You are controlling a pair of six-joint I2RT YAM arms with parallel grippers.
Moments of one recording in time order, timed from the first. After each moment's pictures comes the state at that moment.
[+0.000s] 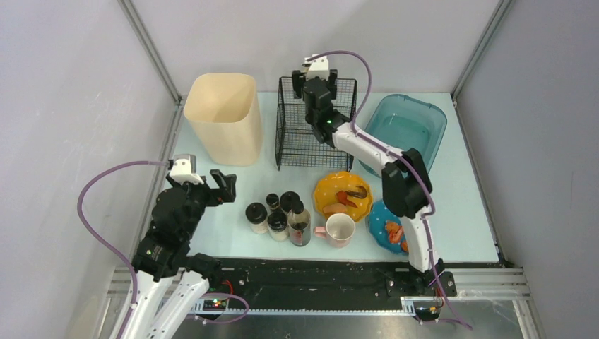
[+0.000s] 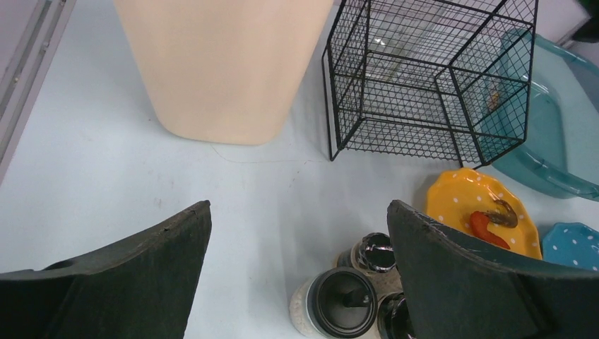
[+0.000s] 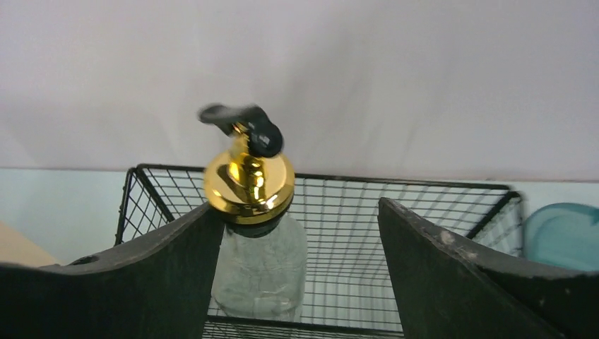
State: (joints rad) left arm -0.34 0.40 0.72 -0.53 -0.20 -0.29; right arm 0.67 2.17 1.91 0.27 0.66 0.02
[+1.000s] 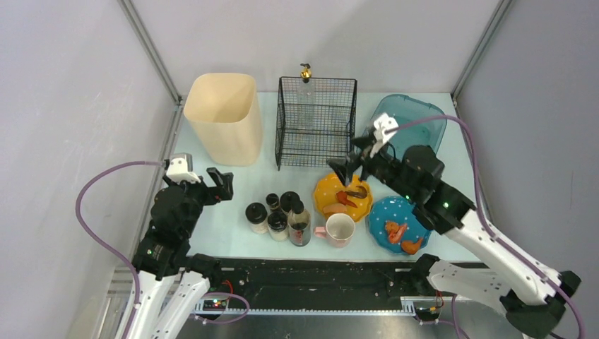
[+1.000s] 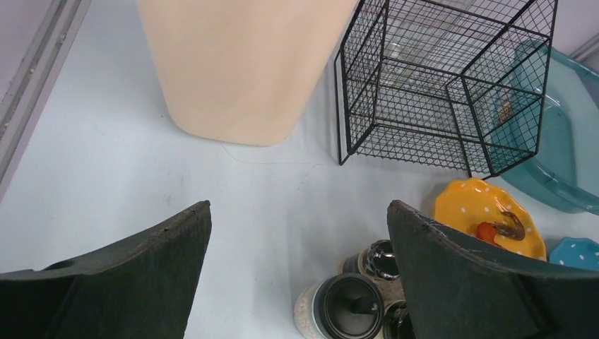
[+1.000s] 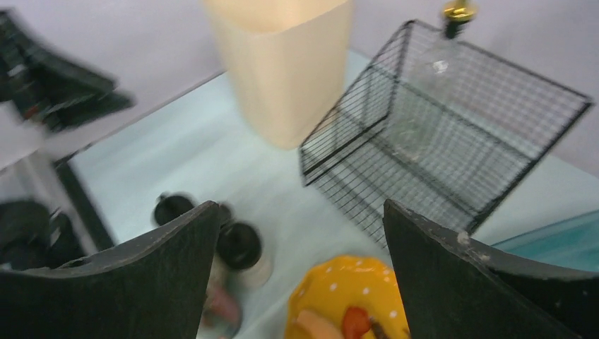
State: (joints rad) left arm -0.28 0.41 0.72 -0.53 -0.18 -0.30; right arm 0.78 0.95 1.06 -0.13 0.03 0.05
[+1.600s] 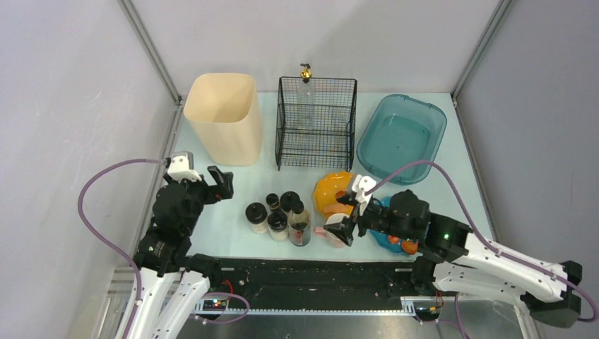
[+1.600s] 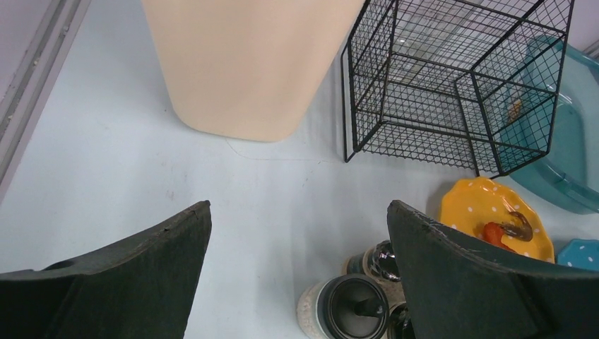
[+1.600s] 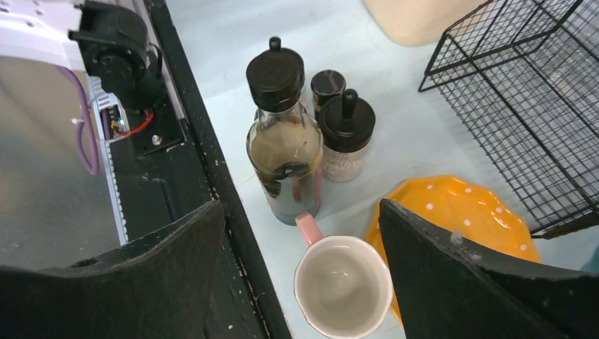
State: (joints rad) left arm -0.26 0.43 0.72 -0.53 -0.18 -0.30; right arm 1.10 0.69 0.77 -0.29 -0.03 0.03
